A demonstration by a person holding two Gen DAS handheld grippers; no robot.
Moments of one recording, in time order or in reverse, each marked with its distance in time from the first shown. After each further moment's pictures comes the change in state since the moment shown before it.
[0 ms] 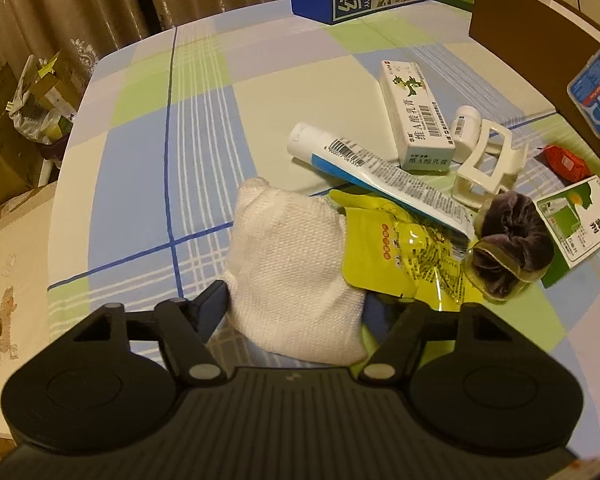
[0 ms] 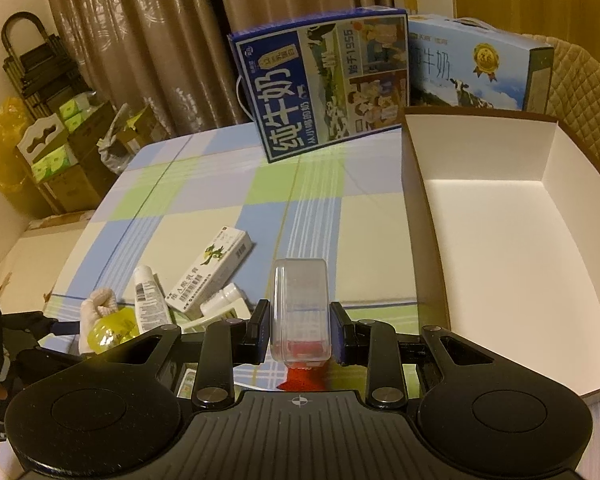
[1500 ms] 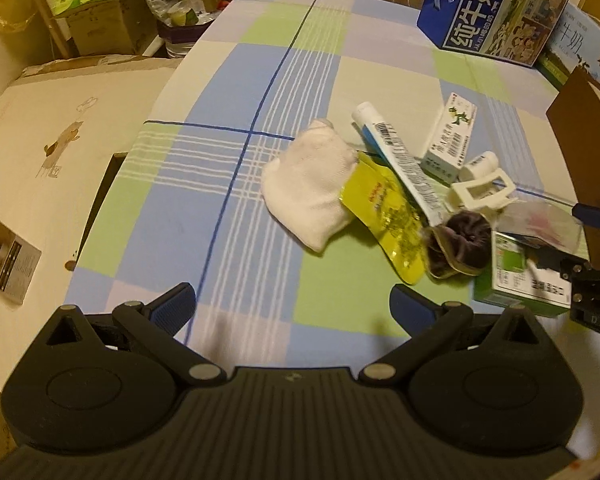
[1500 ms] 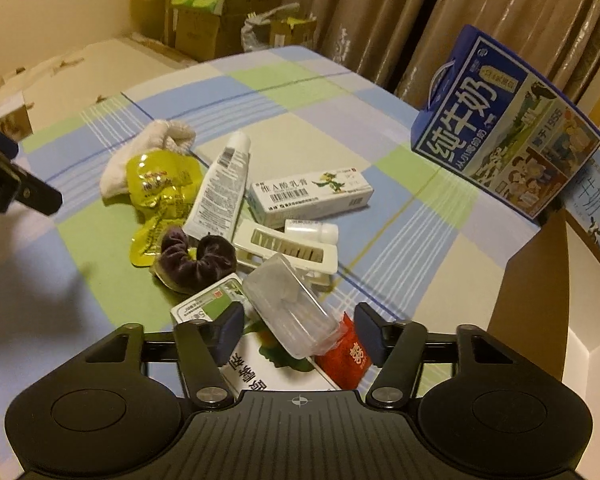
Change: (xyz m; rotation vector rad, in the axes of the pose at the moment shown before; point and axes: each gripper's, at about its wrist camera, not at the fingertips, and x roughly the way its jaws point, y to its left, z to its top) left arm -0.090 -0.026 -0.031 -0.490 0.106 0.138; right arm 0.060 0.083 -0.065 -0.726 0.098 0.031
